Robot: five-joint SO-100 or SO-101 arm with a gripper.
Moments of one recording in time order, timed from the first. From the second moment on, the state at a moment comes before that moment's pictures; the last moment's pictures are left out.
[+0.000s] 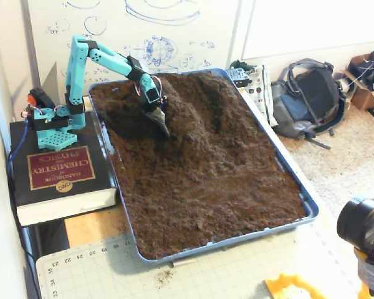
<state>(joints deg) -2.7 78.0 117.5 27.8 -12.0</state>
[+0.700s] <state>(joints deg) 9.9 104.5 131.9 35.2 -20.3</state>
